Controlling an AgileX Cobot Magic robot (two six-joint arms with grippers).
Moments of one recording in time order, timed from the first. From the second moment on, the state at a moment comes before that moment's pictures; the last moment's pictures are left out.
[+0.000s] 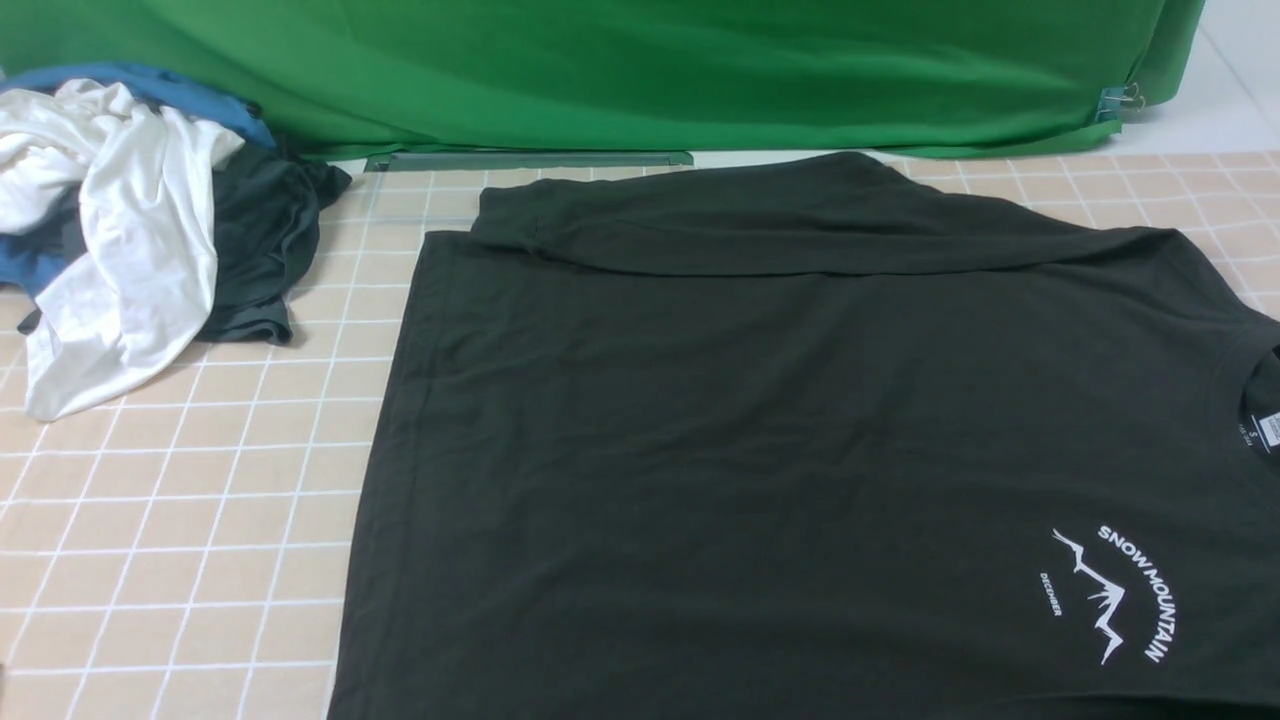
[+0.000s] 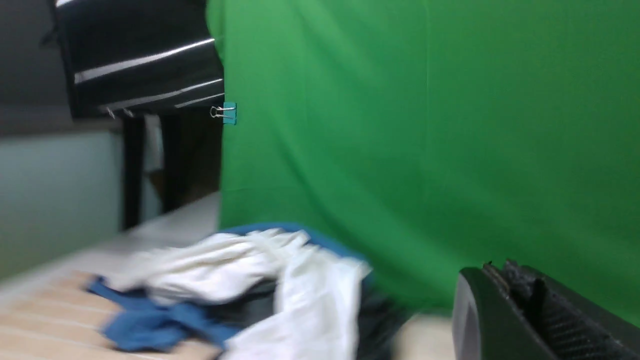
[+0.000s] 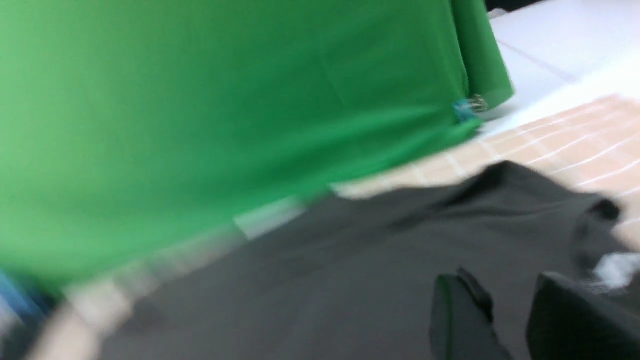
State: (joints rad) right arm -0.01 0.00 0.01 0.32 0.00 0.35; left arm 0.15 0.00 0.01 -0.27 -0.19 0.09
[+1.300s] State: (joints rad) right arm -0.01 0.75 -0.92 0.35 0.94 -0.19; left arm 0.10 0.97 -0.66 -0.54 0.89 0.36
